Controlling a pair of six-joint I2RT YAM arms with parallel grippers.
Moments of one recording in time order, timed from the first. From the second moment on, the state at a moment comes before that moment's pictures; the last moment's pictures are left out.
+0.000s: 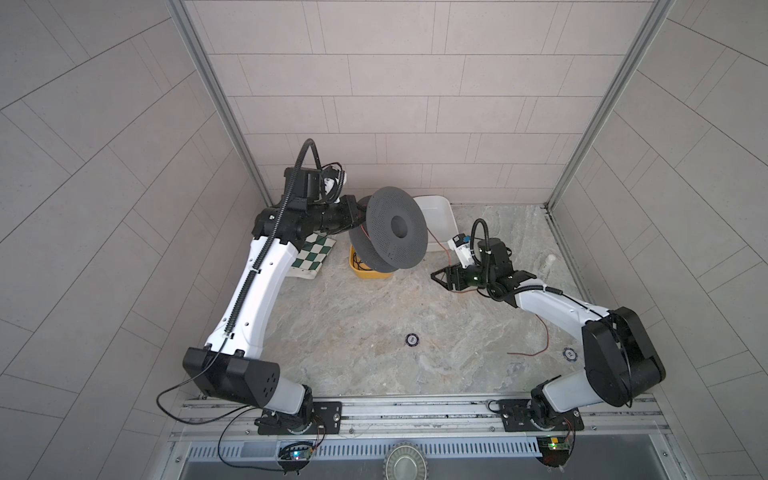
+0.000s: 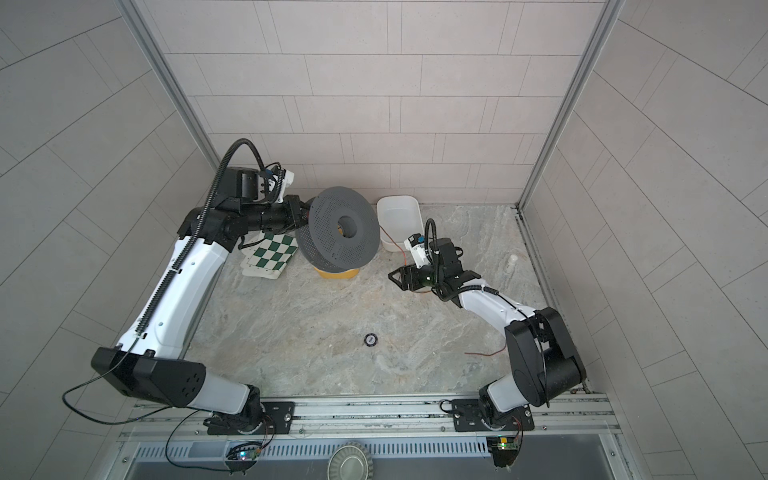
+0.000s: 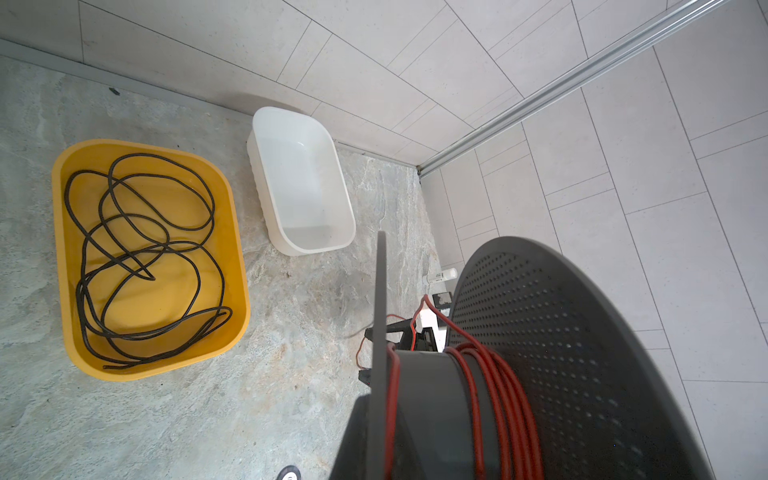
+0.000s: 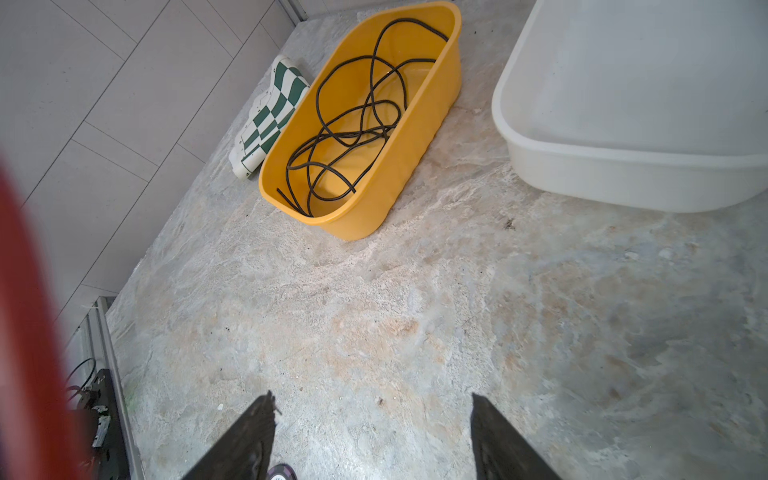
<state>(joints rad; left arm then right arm) -0.18 1.48 1.73 -0.84 0.60 -0.54 0.34 1.46 0.85 -0.02 -0.51 0.22</state>
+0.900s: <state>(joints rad) -0.16 1.46 1.72 -0.80 0.62 -0.59 0.34 1.37 0.71 0.18 -0.42 0.19</state>
